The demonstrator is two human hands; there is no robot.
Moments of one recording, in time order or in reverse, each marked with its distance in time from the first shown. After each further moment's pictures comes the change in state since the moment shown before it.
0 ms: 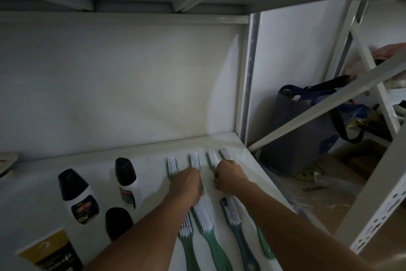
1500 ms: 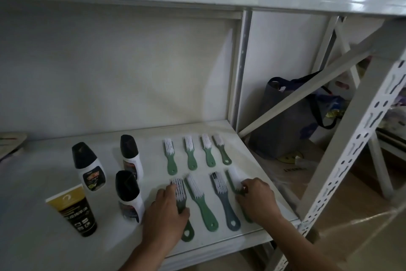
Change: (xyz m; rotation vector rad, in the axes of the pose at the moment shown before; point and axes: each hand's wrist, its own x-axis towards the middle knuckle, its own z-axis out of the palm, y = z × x) left_hand -0.162 -0.028 0.021 -0.172 0.174 -0.106; right_hand -0.163 0.052 -0.008 0.052 0.122 0.173
